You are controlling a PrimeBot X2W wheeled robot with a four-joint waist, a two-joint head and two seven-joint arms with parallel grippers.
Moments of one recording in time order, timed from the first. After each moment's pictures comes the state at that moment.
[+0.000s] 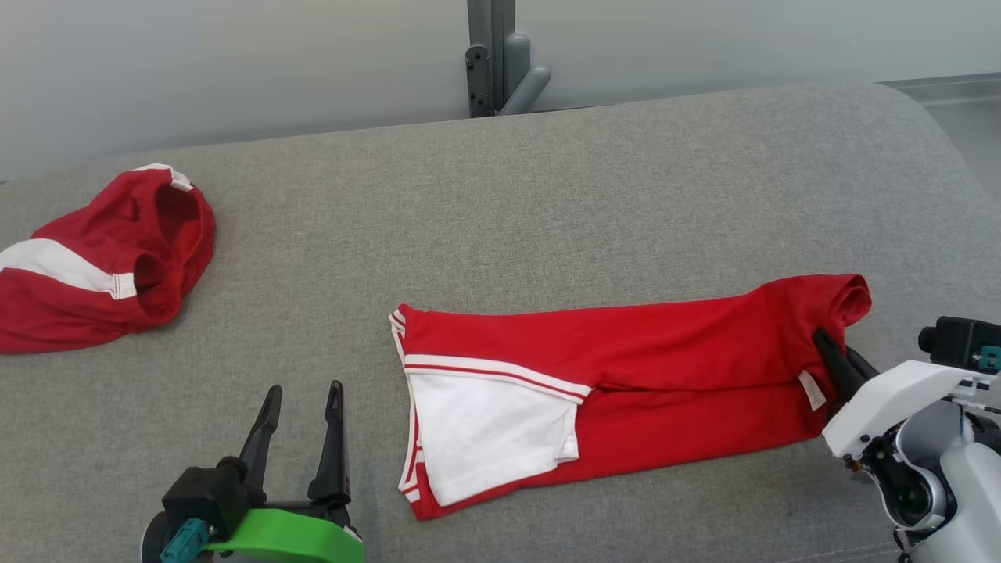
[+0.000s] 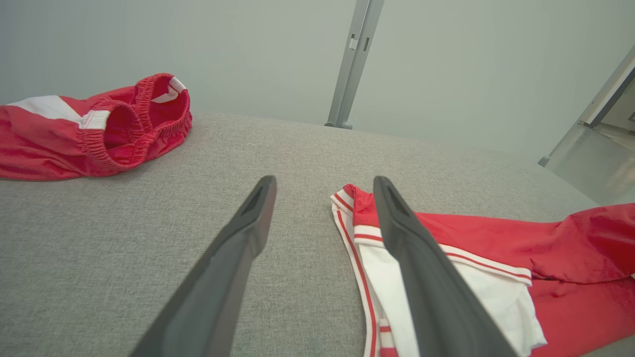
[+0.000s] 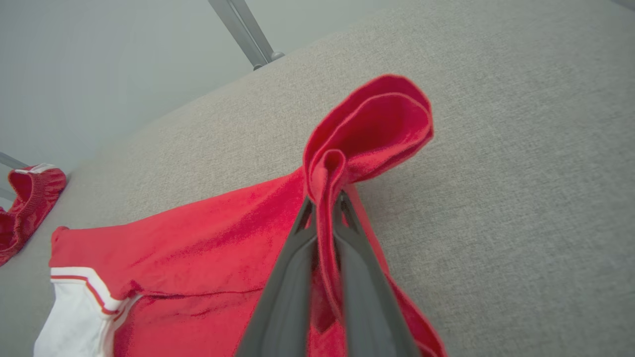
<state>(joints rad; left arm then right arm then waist) 0.00 0.22 -0.34 0.09 -0.52 0.10 -0.26 -0.23 -0.31 0.08 0.40 0.71 0.13 0.11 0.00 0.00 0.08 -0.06</state>
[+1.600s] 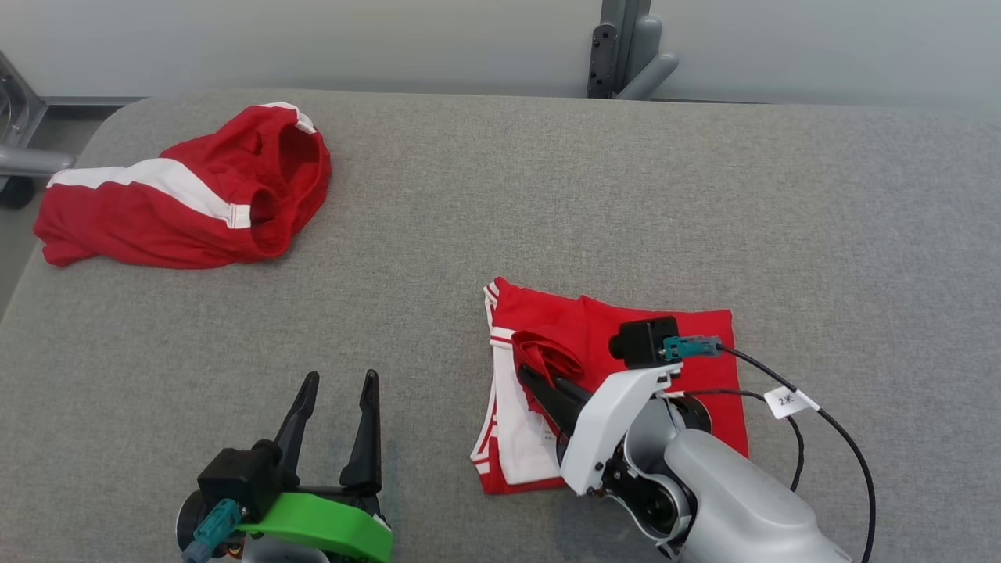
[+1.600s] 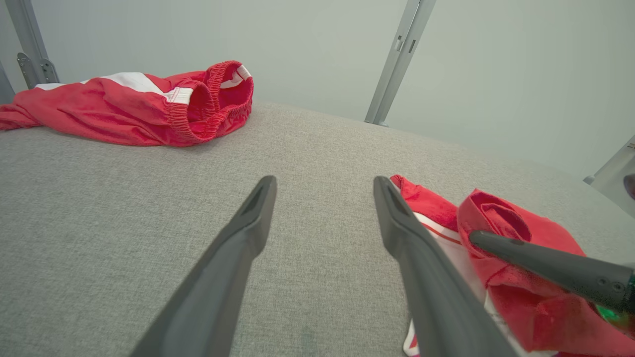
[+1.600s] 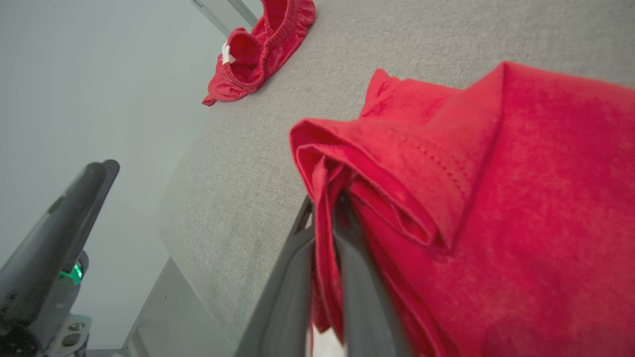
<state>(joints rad) -0.05 0.18 -0.38 0.14 -0.51 0.06 -0.26 -0.48 -0.05 0.68 0.57 0.88 0.13 0.05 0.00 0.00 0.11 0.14</state>
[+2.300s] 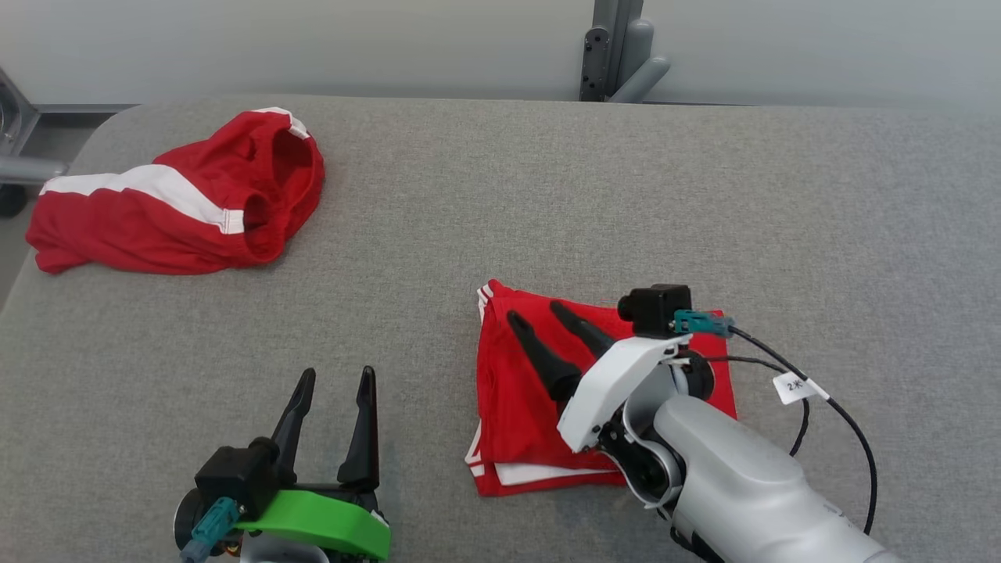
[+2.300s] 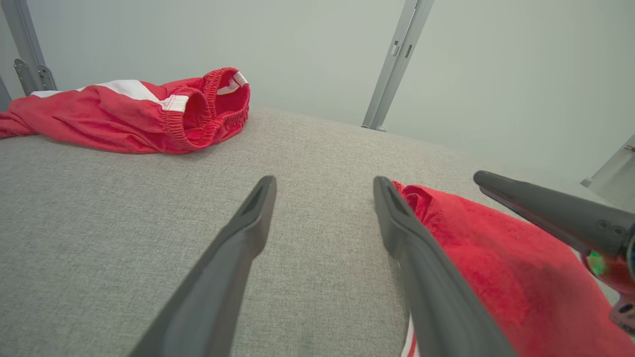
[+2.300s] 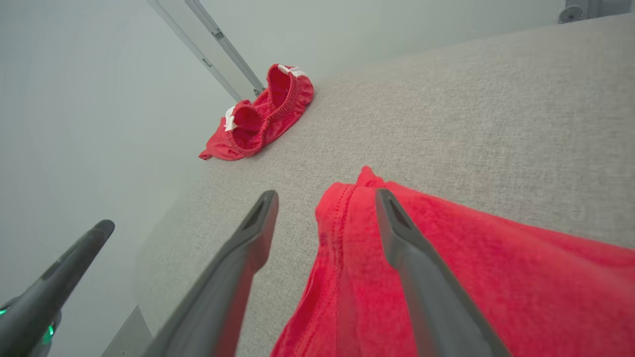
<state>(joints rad) -0.05 0.16 -0.36 0.15 -0.49 0.05 -0.26 -0.61 -0.05 0.80 0.70 0.95 0.13 -0.17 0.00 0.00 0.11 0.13</state>
